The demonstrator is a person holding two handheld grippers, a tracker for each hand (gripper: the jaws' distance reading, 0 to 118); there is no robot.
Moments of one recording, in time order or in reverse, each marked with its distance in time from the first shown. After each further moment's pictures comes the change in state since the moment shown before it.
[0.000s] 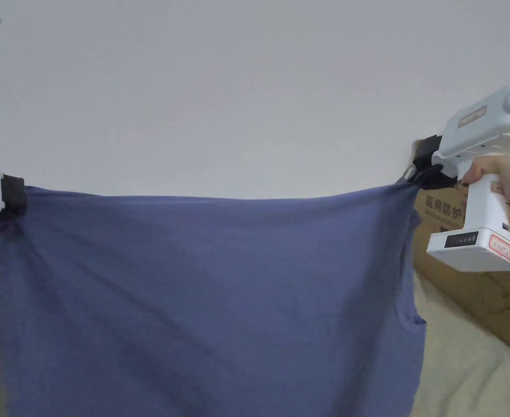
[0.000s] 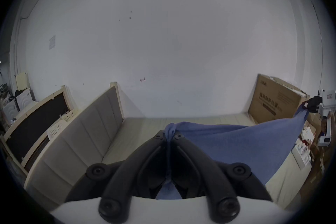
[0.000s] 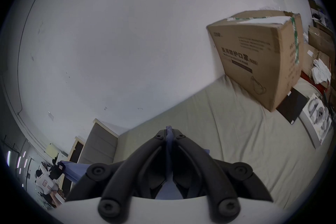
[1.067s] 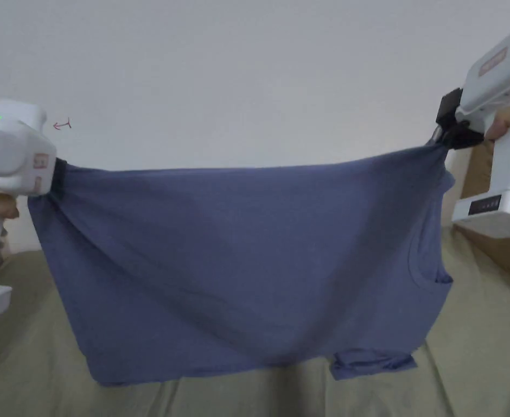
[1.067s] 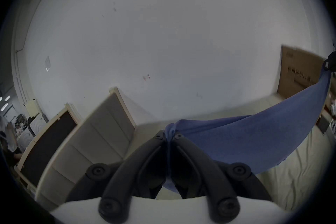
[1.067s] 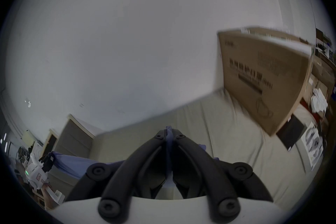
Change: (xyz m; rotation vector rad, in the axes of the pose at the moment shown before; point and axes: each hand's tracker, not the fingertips) left arm 0.032 -0.090 -0.225 -0.167 0.128 -0.226; right arm -0.056 -0.039 -0.147 -0.079 -0.198 0.118
